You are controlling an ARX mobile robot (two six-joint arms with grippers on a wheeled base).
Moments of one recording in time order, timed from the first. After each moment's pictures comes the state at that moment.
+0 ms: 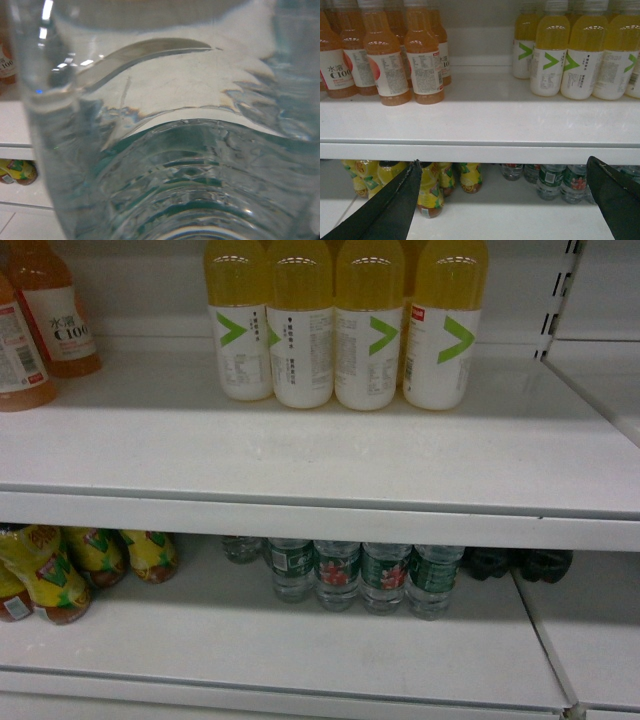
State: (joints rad) left arm 0.00 0.01 0.01 0.00 0.00 0.00; right arm 0.26 0.42 0.34 -0.10 0.10 0.17
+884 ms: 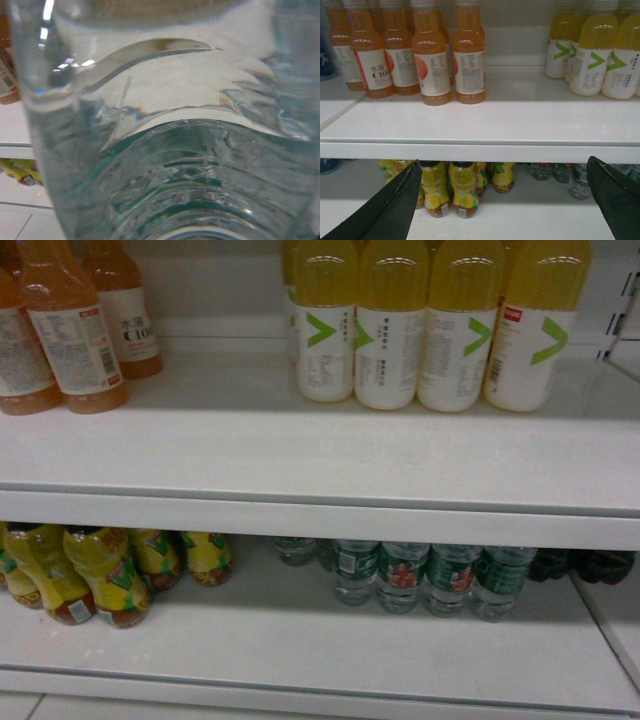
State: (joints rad) left arm 0.00 0.01 0.01 0.00 0.00 0.00; right arm 0.26 0.42 0.34 -0.10 0.11 0.17
